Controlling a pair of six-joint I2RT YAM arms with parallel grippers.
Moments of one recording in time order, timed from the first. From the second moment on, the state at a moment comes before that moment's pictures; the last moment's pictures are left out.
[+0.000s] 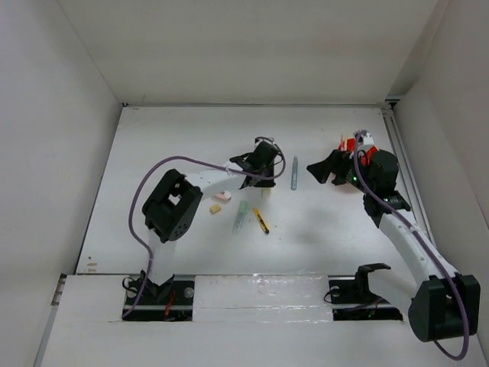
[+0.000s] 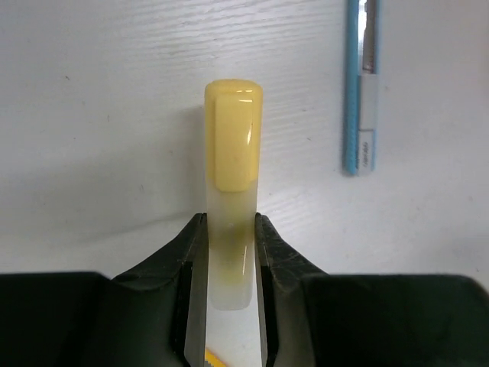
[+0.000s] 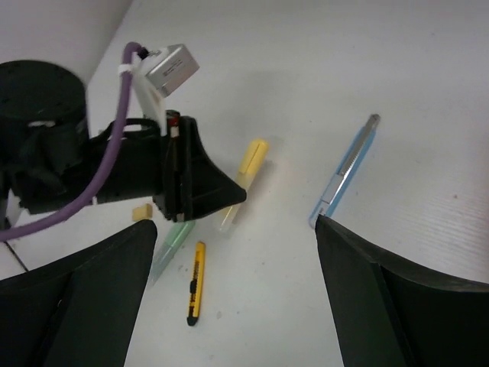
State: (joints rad) left arm -0.78 2.01 1.43 -0.35 -0.13 -0.64; right arm 0.11 1.00 0.66 0.07 -0.50 0.40
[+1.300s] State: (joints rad) left arm -0.82 1.62 1.11 0.22 0.17 -0.45; right arm 0.25 1.42 0.78 0.53 -0.63 0.66
